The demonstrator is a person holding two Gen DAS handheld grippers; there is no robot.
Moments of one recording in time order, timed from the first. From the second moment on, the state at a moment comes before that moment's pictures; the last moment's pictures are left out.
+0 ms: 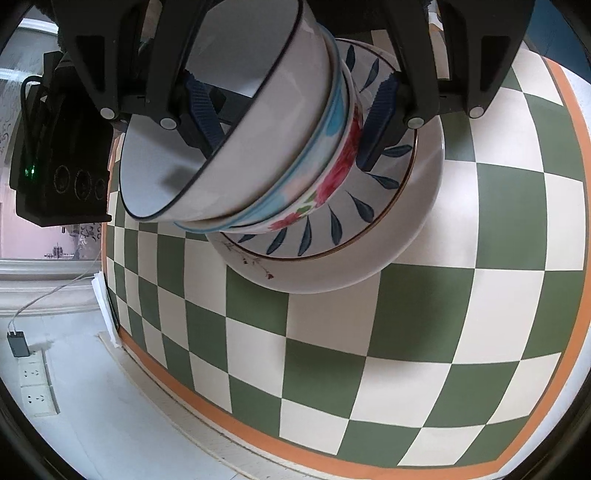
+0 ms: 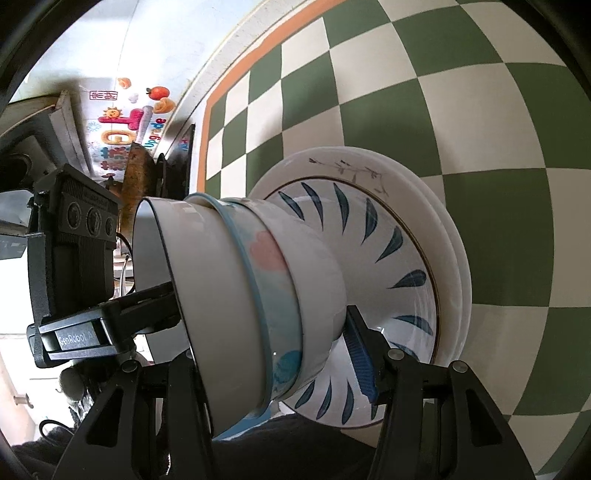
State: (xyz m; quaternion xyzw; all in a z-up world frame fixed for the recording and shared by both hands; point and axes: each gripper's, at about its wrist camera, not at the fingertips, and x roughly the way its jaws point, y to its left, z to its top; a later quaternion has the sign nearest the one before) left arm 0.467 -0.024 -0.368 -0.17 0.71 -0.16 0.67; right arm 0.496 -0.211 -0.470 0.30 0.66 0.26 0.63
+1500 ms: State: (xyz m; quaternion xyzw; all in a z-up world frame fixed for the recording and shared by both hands) left arm 0.422 -0.018 -0.294 -0.04 0.63 -0.08 0.77; right arm 0.461 -0.213 -0.376 0.17 0.64 0.16 0.73
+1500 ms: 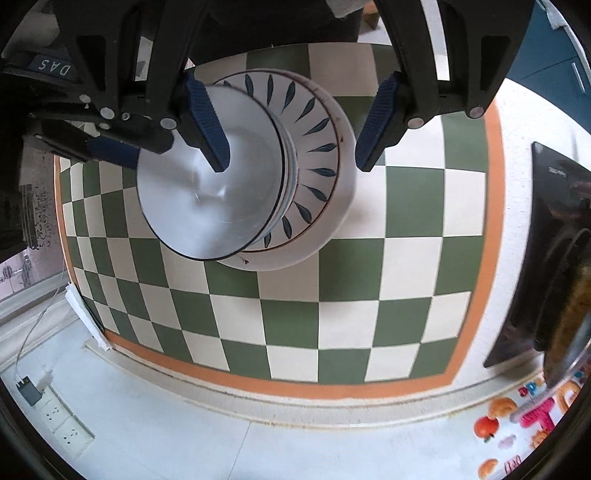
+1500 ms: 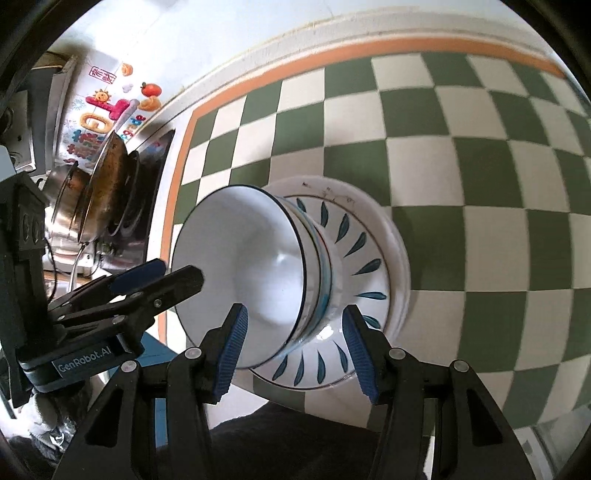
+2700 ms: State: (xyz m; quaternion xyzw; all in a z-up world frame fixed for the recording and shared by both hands) left arm 0.234 -0.034 -0.117 -0.04 0.41 -0.02 0.91; right arm 0.246 -0.254 -0.166 0.07 0.44 0.08 0.89
